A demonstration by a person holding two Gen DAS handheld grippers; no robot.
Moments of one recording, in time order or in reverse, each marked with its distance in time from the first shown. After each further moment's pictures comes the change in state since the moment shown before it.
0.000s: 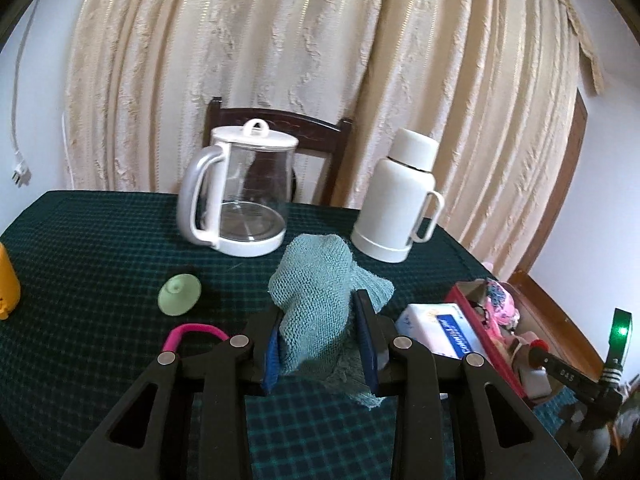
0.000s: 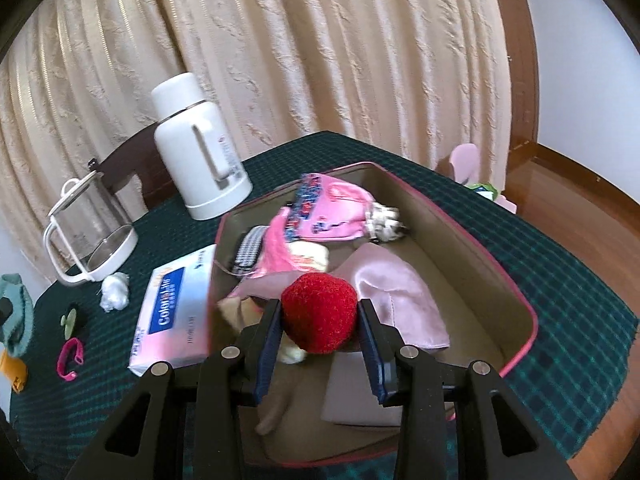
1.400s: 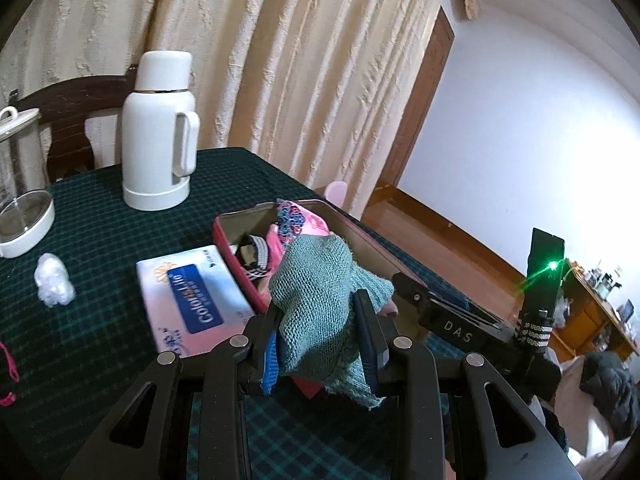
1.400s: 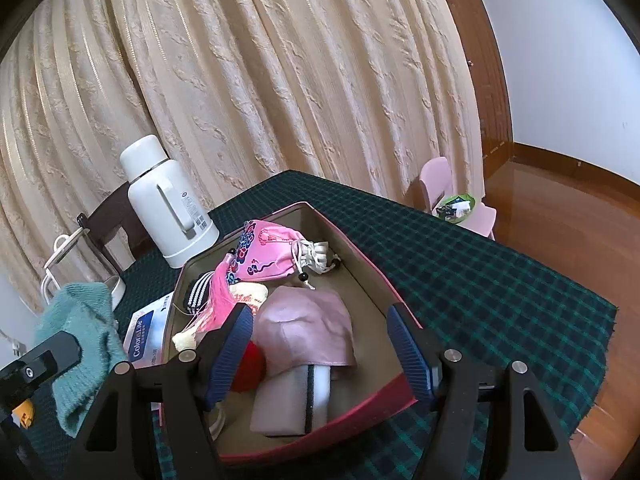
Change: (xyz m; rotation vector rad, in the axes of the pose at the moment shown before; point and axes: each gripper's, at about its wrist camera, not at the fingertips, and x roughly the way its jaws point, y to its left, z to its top) left arm 0.046 -0.190 -0.042 0.242 0.242 -0.510; right arm -0.026 -0.059 0.002 0.112 -0.129 -0.004
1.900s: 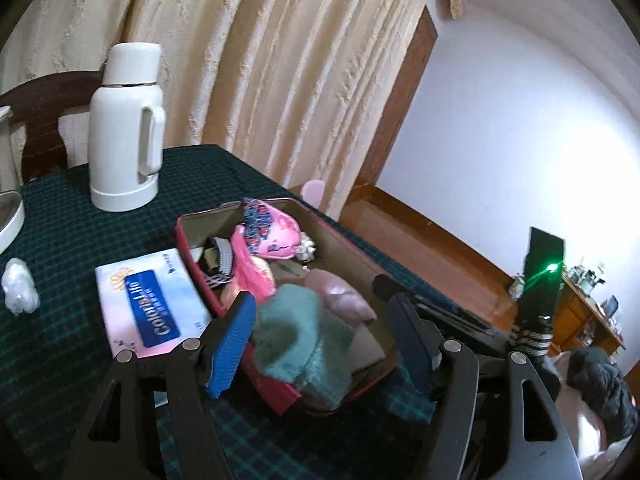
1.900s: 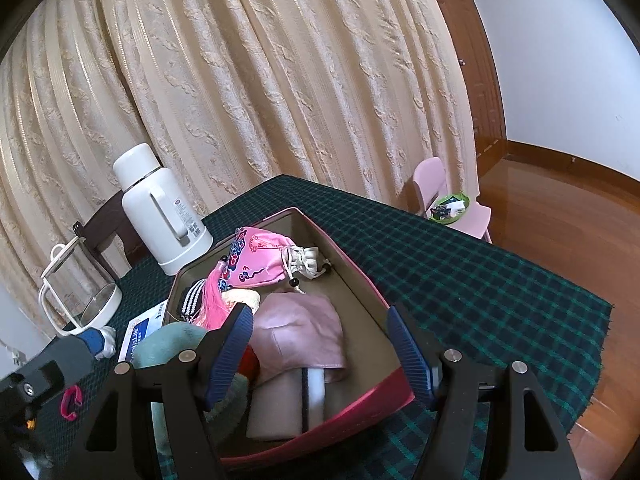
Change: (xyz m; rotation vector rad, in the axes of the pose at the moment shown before) left arm 0.028 -0.011 0.005 0.012 0.007 -0.098; right arm -0.002 -0.007 0.004 0.021 -0.011 -0.012
